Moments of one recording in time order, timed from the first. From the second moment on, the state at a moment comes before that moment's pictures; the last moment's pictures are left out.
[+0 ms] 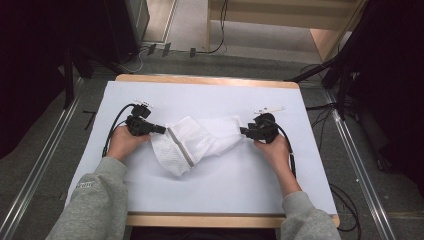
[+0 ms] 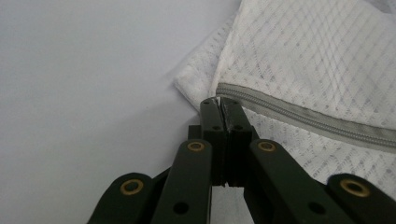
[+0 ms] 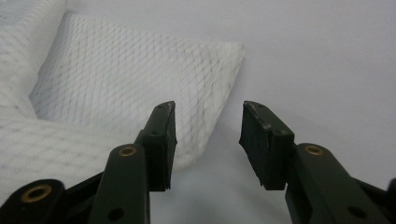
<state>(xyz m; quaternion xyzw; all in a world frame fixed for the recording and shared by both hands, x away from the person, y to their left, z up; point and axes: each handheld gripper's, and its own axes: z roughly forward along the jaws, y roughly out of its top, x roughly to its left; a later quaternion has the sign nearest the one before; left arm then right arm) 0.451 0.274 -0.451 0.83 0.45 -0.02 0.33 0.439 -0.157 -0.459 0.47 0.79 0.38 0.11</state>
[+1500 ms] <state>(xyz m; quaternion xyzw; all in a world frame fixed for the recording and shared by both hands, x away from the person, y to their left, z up) 0.352 0.309 -0.417 0.78 0.48 -0.01 0.39 0.490 -0.166 -0.456 0.49 0.78 0.37 0.12</state>
